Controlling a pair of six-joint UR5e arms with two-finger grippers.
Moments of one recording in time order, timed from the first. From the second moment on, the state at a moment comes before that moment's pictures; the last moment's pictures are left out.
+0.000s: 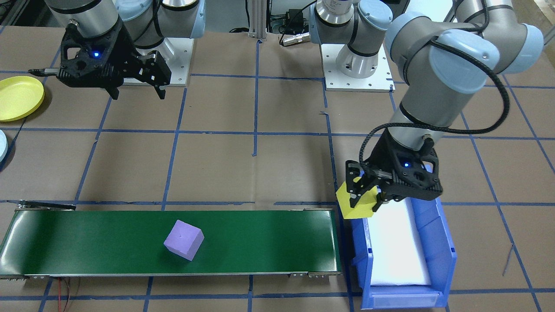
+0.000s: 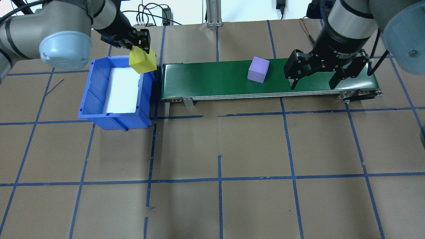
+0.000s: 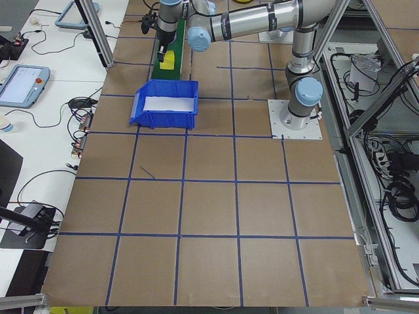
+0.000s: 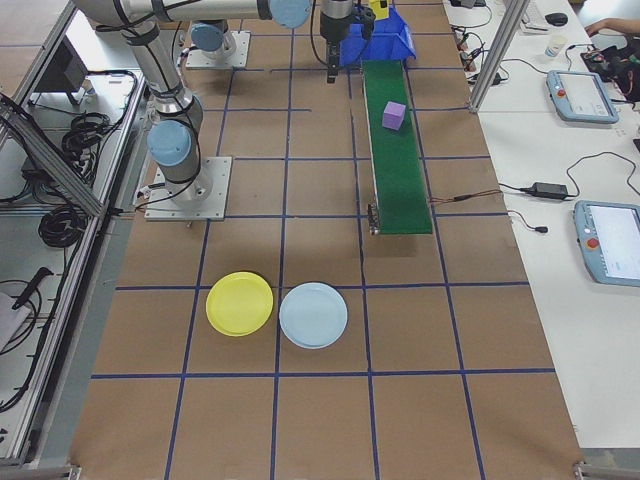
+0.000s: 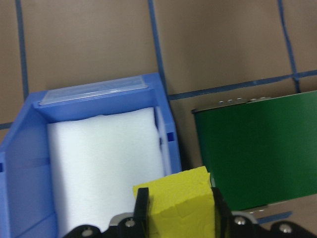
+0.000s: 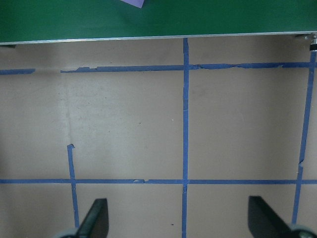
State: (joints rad) left arm -1.58 -1.82 -1.56 -1.07 1.41 0.11; right arm 1.58 -1.62 1.60 -1.50 -1.52 0.01
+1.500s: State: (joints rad) left arm -1.65 -2.04 -1.58 -0.77 1.40 0.06; right arm 1.31 -1.26 1.39 -1.56 -1.49 -0.06
